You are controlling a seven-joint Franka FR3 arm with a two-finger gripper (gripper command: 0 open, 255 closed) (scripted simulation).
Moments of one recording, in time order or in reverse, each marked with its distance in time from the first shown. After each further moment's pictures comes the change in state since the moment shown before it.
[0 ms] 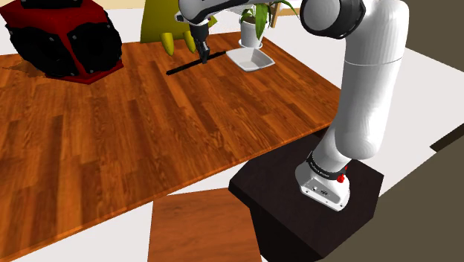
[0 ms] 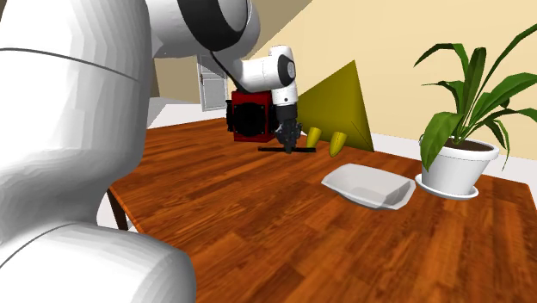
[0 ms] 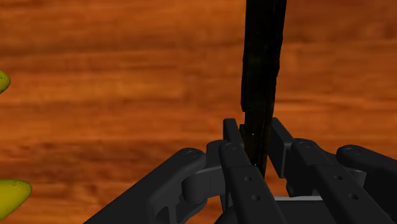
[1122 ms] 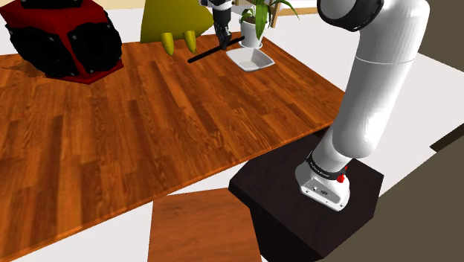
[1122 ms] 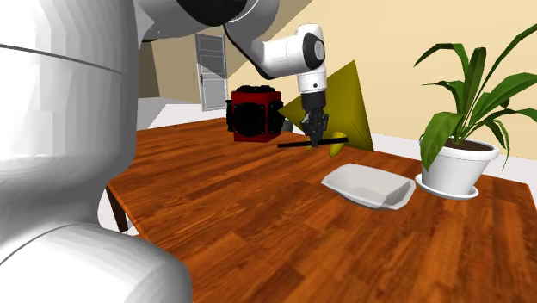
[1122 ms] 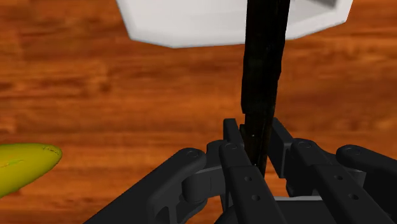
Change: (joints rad) arm -0.096 -0.112 -0.056 -0.050 -0.001 -0.041 -0.158
